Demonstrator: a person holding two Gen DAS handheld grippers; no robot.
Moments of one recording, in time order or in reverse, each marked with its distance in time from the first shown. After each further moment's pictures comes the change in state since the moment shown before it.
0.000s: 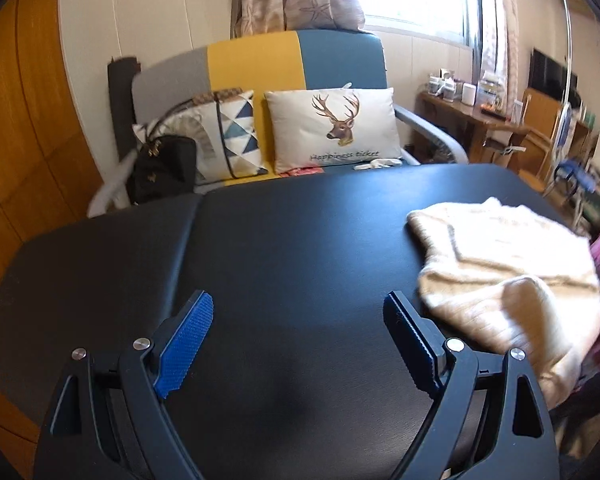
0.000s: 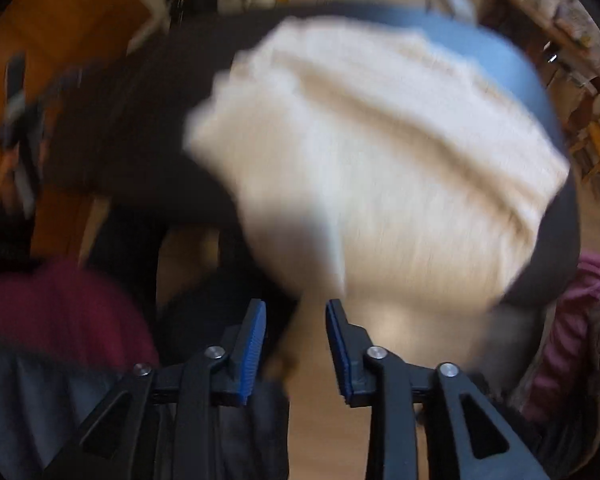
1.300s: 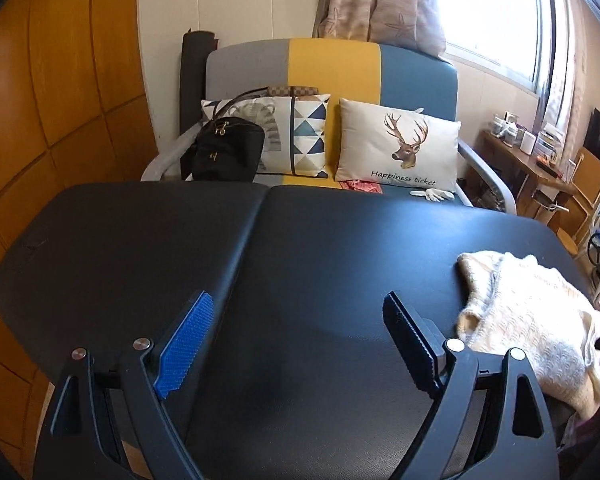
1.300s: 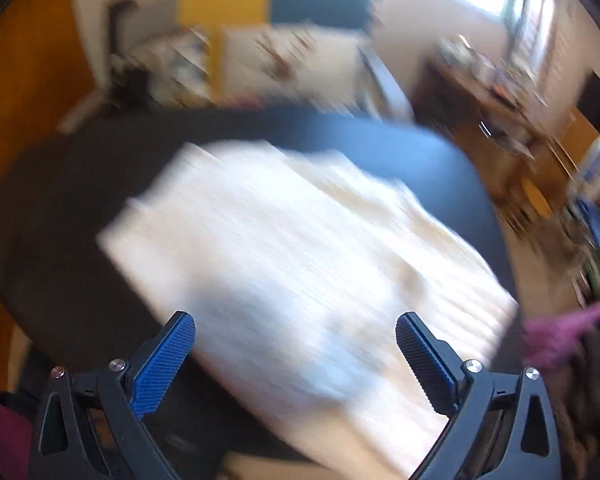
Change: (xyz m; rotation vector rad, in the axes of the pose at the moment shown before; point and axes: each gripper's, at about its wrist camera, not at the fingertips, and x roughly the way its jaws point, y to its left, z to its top) left arm -0.028 0.056 0.007 -0.244 -0.009 0.131; right arm 0.040 -0.066 0.121 0.055 -0.201 -0.291
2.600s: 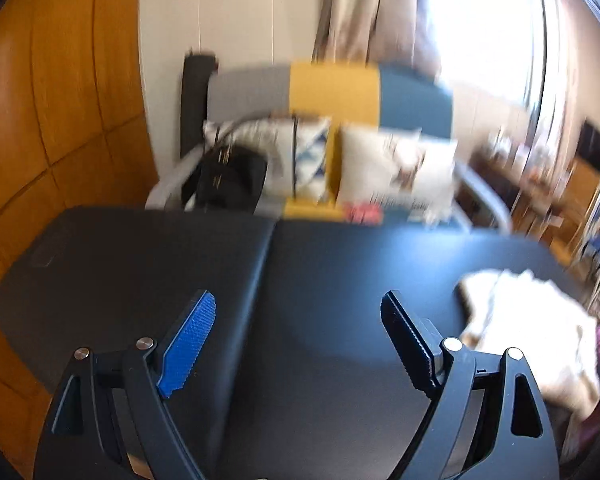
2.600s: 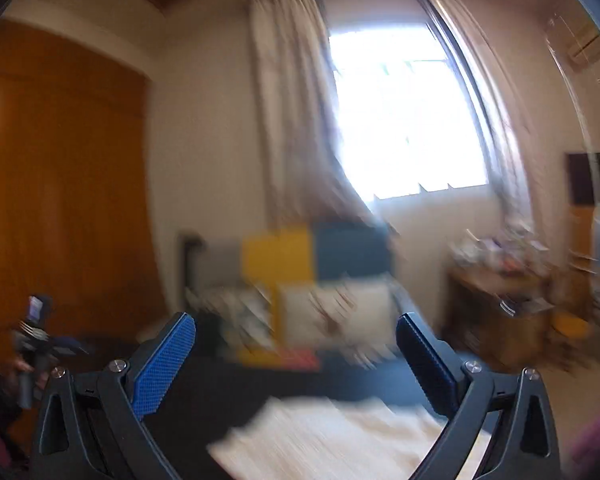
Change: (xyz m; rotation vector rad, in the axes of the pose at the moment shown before) left arm -0.024 0.037 0.032 -0.005 -0.120 -0.064; right arm -0.243 -0.020 -0.038 0.024 -1.032 0.404
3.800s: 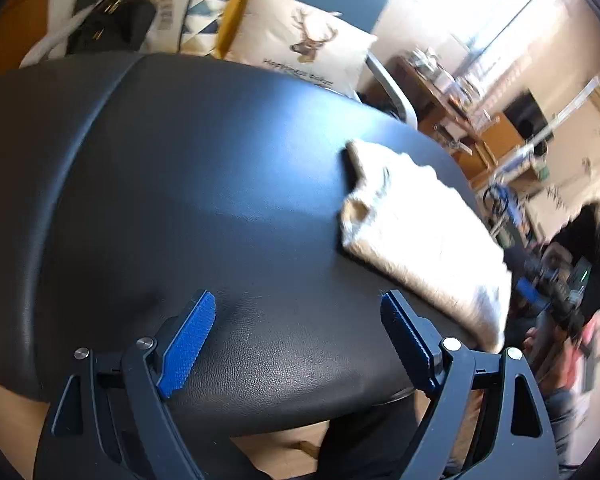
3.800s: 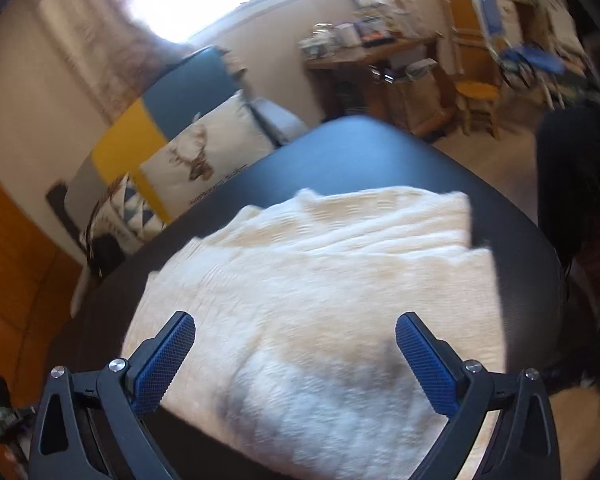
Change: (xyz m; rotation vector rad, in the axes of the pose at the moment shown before) left arm 0.071 -0.059 -0.093 -0.154 0.524 -0.430; right arm 0.014 -0.169 -0.163 0.572 0.563 -0.514
